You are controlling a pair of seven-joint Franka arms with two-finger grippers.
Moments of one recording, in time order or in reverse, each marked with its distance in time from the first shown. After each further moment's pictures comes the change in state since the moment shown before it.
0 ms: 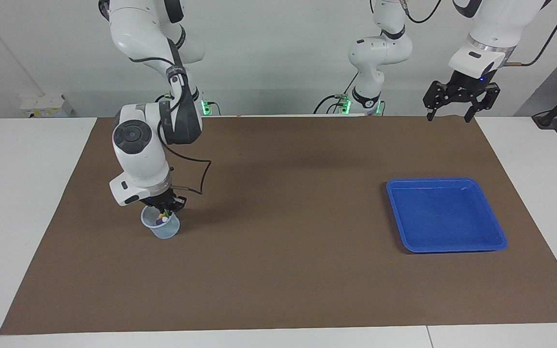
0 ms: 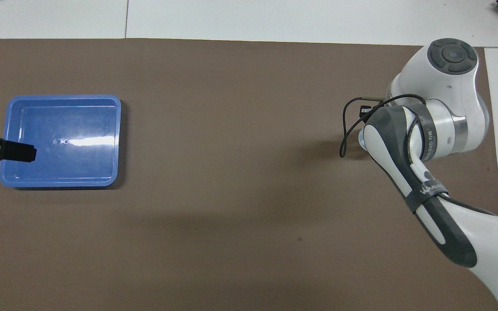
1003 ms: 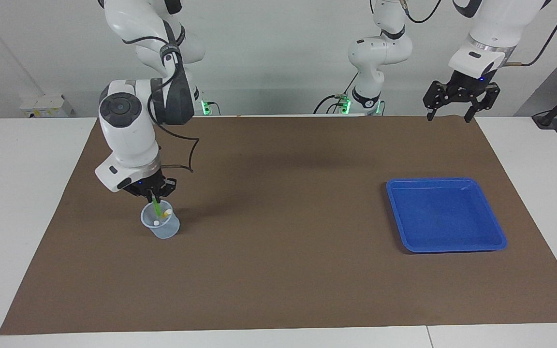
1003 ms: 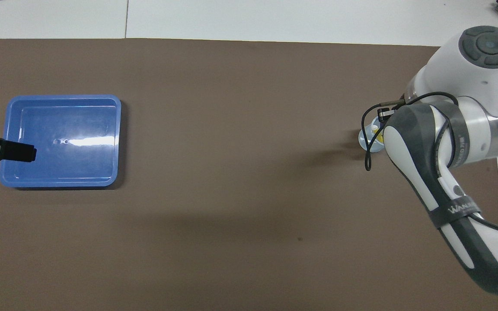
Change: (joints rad) left arm 0.000 0.000 0.000 0.000 0.000 0.000 0.000; right arm -0.005 -0.102 -0.003 0.025 -0.043 -0.111 -0.268
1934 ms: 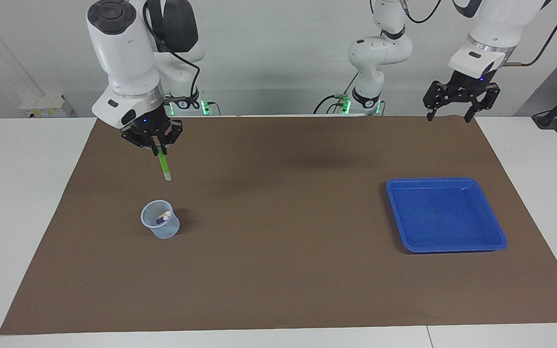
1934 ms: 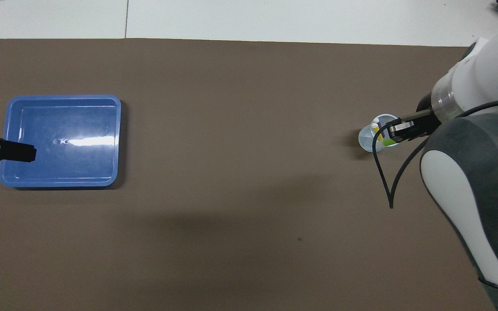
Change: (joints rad) left arm 0.000 0.000 0.001 0.000 0.000 0.000 0.000; right arm 0.010 -0.147 0.068 0.122 0.128 -0.262 -0.050
